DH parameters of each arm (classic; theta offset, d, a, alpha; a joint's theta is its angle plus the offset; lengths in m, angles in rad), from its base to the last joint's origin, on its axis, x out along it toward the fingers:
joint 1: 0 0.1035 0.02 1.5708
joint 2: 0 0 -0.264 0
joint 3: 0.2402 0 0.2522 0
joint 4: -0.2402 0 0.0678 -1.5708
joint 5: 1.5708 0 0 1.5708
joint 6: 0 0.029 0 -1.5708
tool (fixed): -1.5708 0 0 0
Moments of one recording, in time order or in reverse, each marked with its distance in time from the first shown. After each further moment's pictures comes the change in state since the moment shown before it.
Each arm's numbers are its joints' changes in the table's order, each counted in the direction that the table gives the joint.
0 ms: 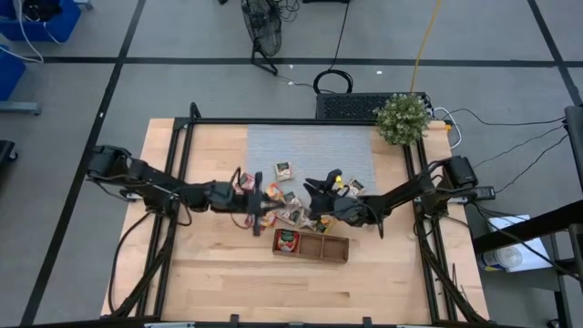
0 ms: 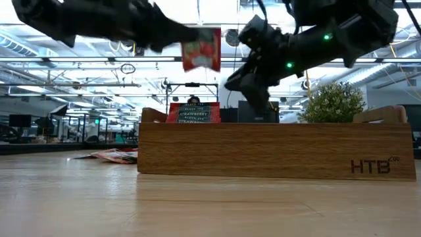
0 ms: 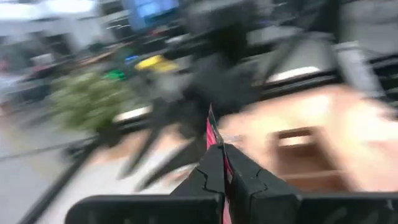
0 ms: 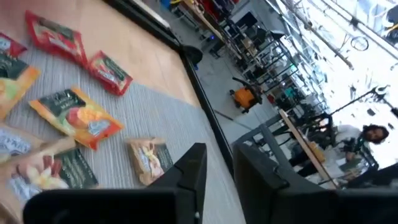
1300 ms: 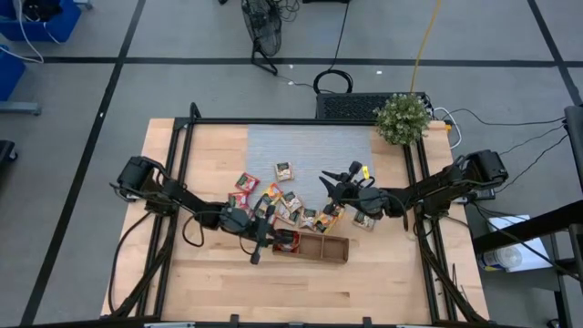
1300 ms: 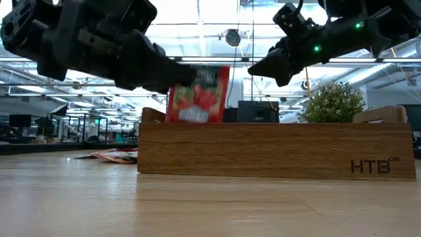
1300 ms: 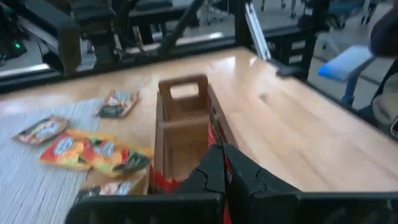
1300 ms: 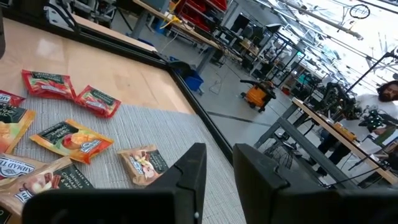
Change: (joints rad) left arm -0.136 -0.341 0.001 0.178 -0.108 -0.165; right arm -0.019 0.265 -0.180 -0.001 0.056 0.196
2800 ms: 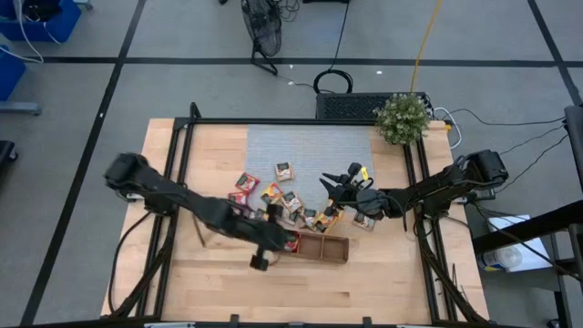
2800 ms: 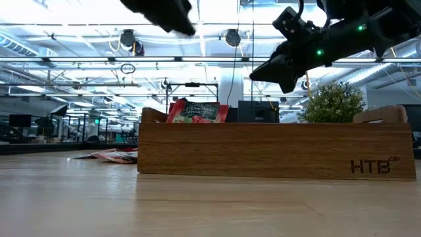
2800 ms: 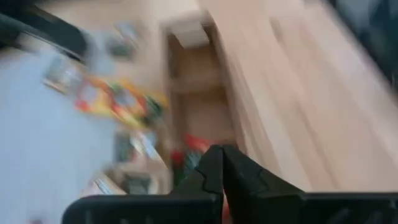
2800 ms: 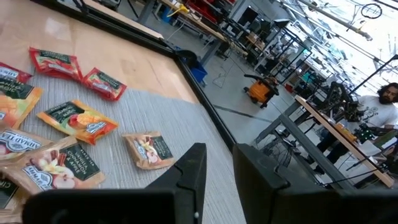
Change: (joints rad) left arm -0.063 0.099 0.692 -1.397 0.139 -0.038; right arm 0.008 0.003 0.000 -0.075 -0.001 -0.001
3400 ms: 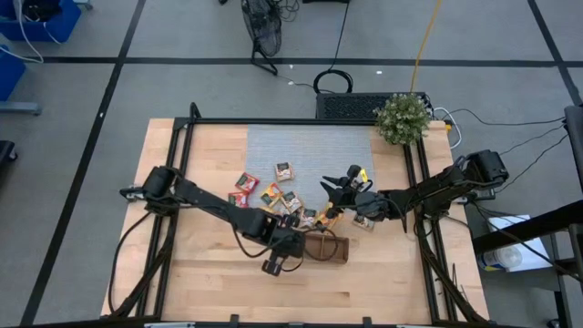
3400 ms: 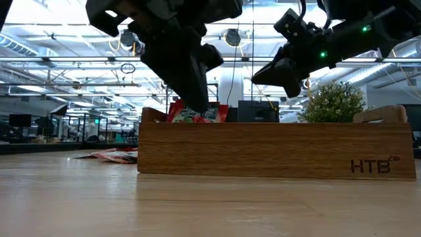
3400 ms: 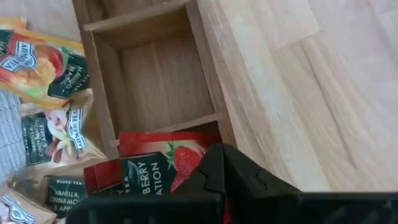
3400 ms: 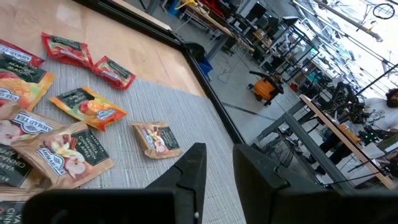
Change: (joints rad) left arm 0.050 -0.307 0.211 -0.174 -0.169 0.030; right arm 0.018 0.000 0.000 -0.055 -0.001 0.008
